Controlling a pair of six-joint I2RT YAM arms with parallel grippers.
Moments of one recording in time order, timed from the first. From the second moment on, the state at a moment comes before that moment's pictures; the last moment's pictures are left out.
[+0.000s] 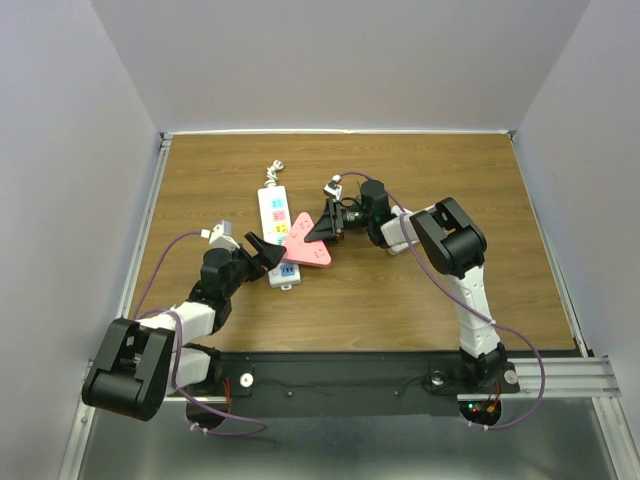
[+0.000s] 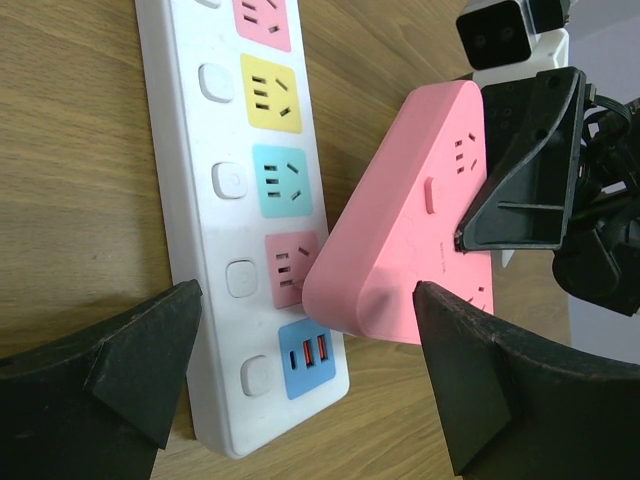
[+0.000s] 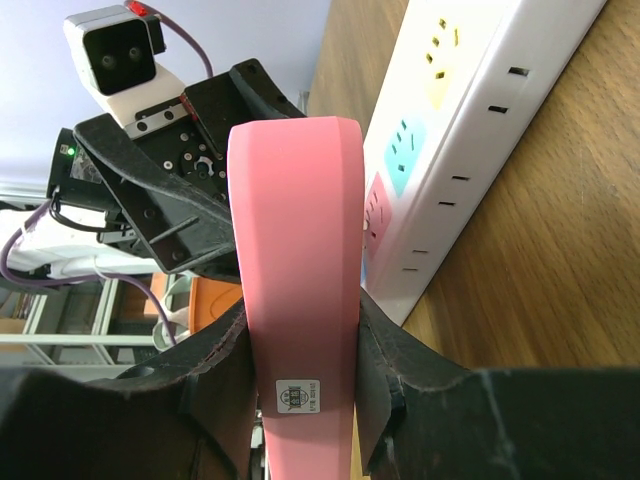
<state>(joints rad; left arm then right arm) -0.27 1.16 0.17 0.66 0.17 -0.83 0.51 2.30 1.27 0.85 -1.18 1.14</state>
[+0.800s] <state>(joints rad) -0.26 1.20 0.17 0.70 0.18 -0.82 0.51 2.33 1.31 0.85 -1.14 1.15</state>
